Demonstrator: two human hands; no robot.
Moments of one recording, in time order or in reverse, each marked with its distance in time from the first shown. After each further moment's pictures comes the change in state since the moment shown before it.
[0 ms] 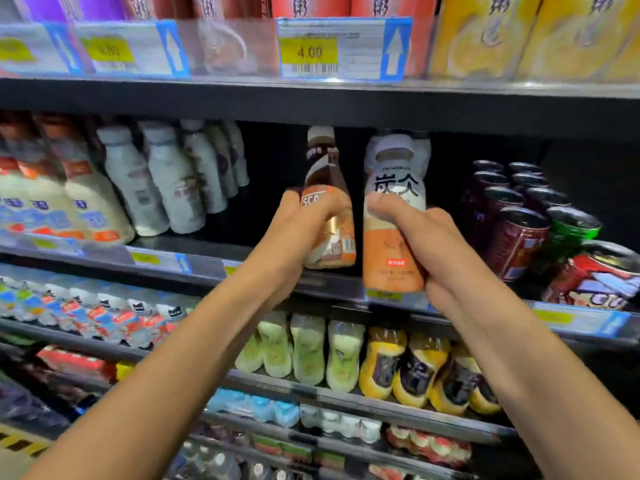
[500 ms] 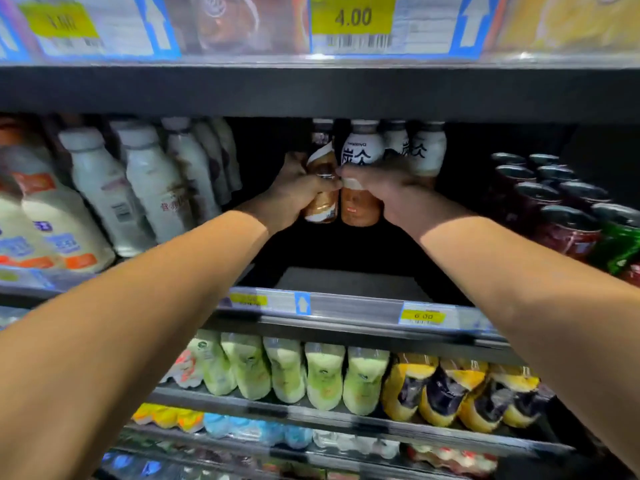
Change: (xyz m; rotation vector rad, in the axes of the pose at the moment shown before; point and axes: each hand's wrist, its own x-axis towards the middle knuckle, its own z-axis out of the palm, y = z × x) left_hand 0.188 -0.029 -0.037 0.248 -0.048 0.139; right_hand 0.176 0.000 0.060 -0.321 0.197 0.007
